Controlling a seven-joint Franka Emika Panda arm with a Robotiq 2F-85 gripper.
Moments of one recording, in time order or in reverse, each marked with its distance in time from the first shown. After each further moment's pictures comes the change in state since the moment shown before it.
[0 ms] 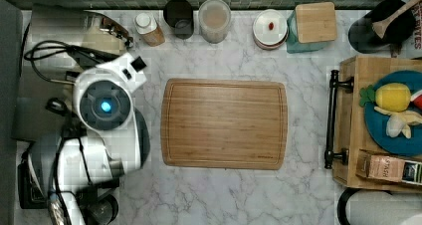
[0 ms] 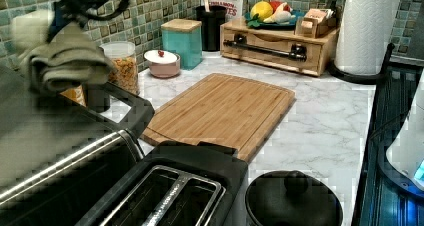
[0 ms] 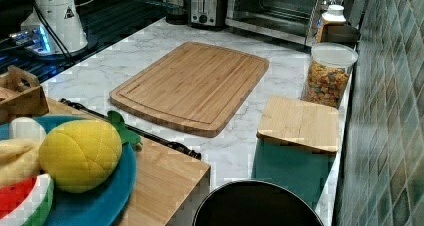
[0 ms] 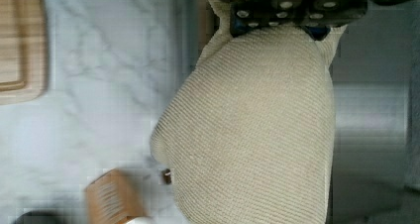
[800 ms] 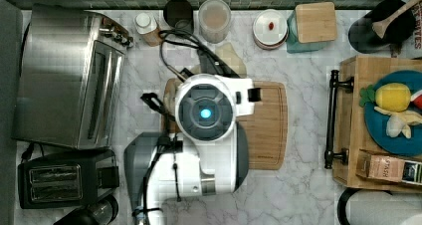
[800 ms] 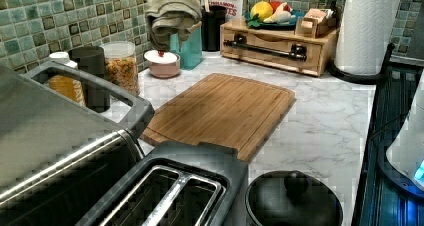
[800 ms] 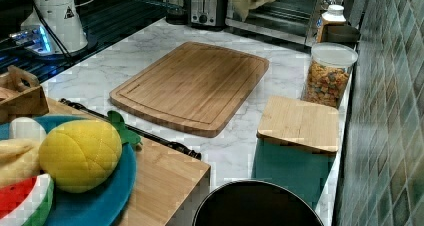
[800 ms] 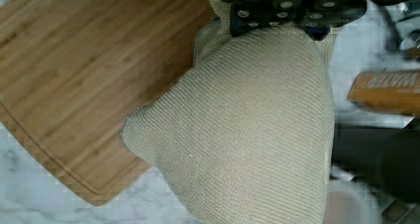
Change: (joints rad) arm -0.206 -0.184 -0.145 -0.065 -0.327 -0.312 0.435
